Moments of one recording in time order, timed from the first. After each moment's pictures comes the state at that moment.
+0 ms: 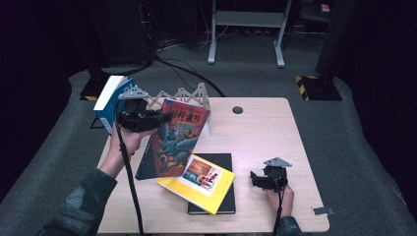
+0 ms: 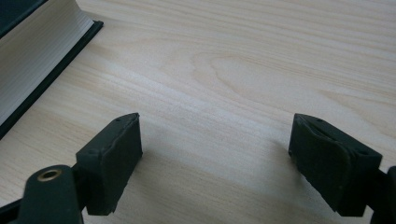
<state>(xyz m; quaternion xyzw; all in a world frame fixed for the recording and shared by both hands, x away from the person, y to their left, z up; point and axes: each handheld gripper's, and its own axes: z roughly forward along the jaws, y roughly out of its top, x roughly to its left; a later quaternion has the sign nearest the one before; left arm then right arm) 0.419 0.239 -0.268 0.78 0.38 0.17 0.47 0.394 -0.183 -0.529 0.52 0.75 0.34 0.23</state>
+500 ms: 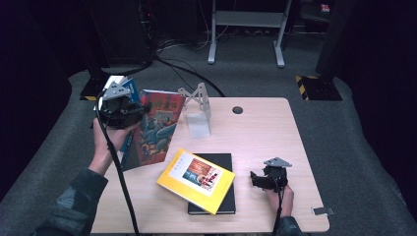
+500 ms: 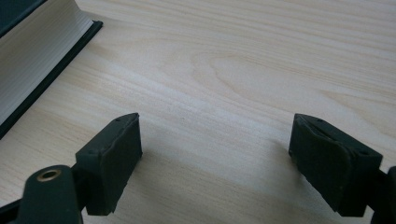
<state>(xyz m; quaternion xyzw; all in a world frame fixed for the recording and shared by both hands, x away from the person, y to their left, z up) 0.416 0.273 -0.265 0.74 0.42 0.30 0.44 0.394 -0.183 -0.529 0.52 0.75 0.34 0.23</state>
